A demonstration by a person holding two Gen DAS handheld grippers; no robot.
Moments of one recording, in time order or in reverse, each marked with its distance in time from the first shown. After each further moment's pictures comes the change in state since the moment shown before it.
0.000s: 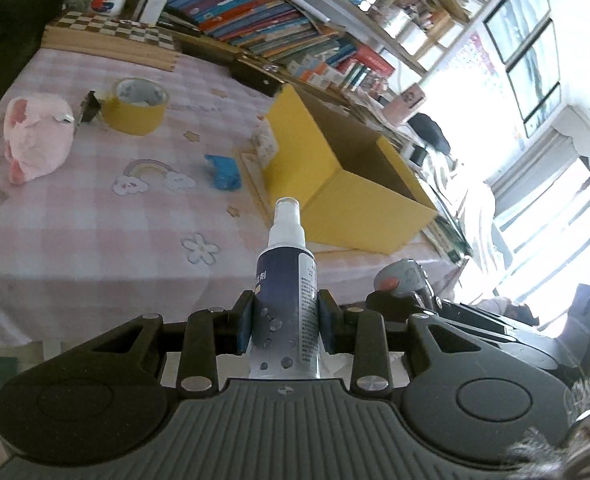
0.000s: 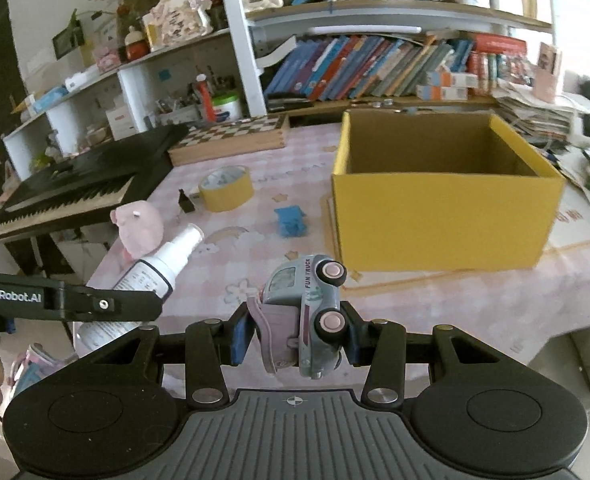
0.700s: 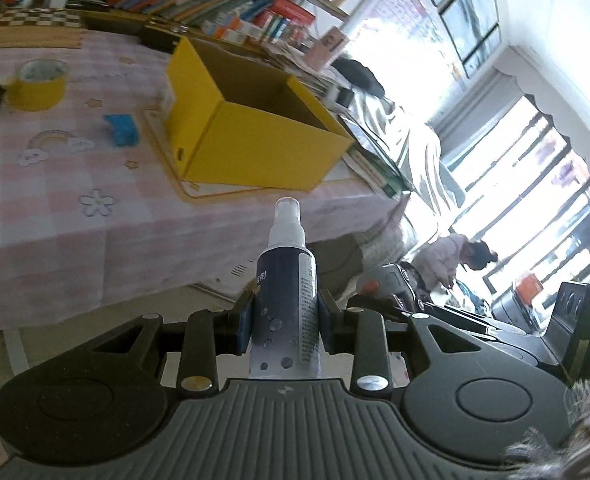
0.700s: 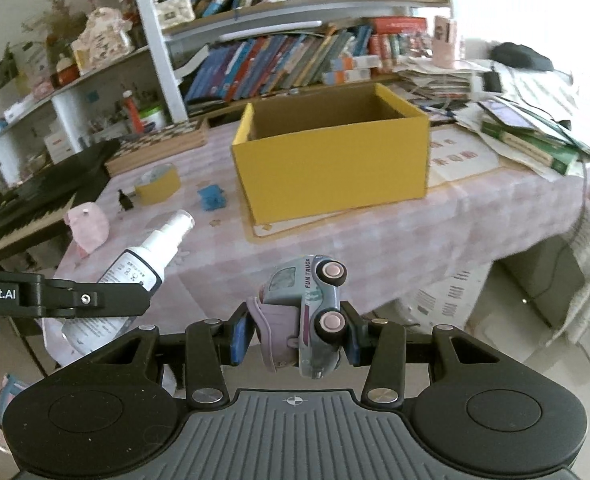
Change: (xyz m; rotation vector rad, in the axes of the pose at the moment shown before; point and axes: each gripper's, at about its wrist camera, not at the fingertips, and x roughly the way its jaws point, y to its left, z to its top) left arm 0.010 -0.059 -0.034 0.144 0.117 -0.151; right arm -0.068 -0.027 -0.054 0.161 -0.011 -0.191
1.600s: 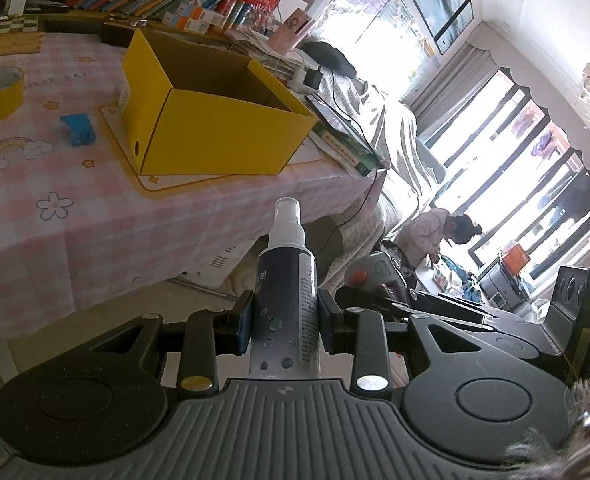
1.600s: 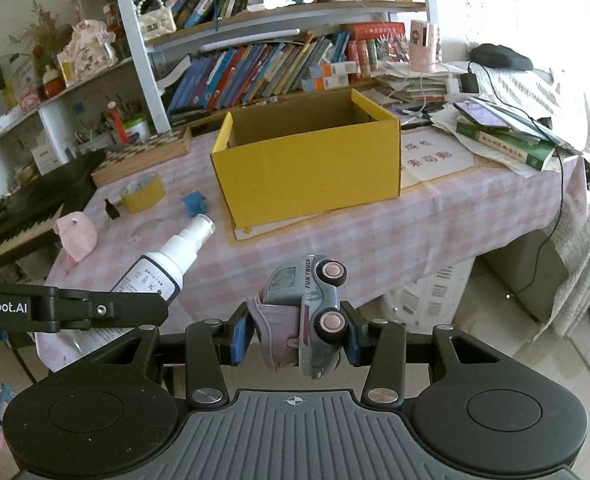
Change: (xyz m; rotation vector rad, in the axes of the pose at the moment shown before) left arm 0.012 -0.019 -0.004 0.072 0.041 -0.052; right arm -0.014 -0.010 -0.003 0.027 -0.018 -0.036
